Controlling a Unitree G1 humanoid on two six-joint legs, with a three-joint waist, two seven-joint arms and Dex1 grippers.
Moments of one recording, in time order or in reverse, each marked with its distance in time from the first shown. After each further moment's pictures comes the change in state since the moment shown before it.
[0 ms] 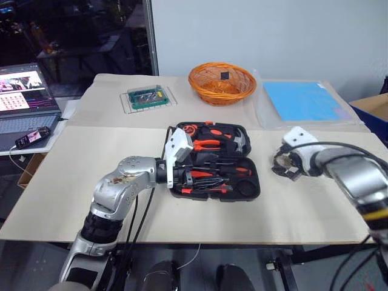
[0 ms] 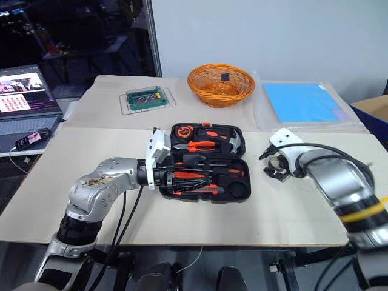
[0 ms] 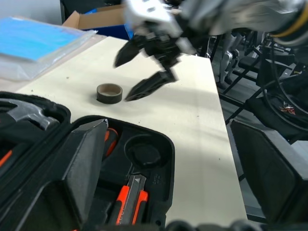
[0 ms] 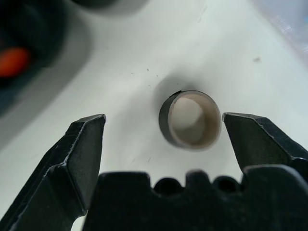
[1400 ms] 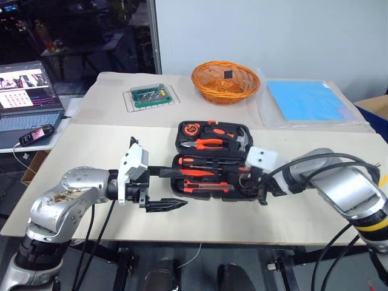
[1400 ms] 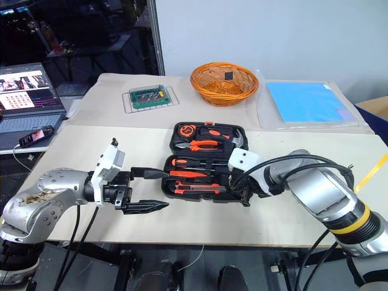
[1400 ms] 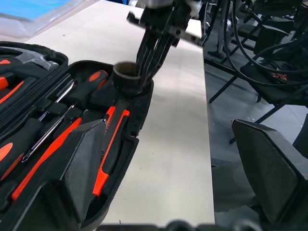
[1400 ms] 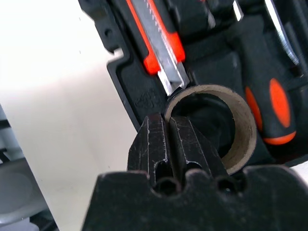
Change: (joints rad) left arm 0.221 0.359 0.164 -0.162 -0.175 -0.060 -0.182; right arm 0.032 -0.016 0.073 -0.579 0.078 0.246 0.348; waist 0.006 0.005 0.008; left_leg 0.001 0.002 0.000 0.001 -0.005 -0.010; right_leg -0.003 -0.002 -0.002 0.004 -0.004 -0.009
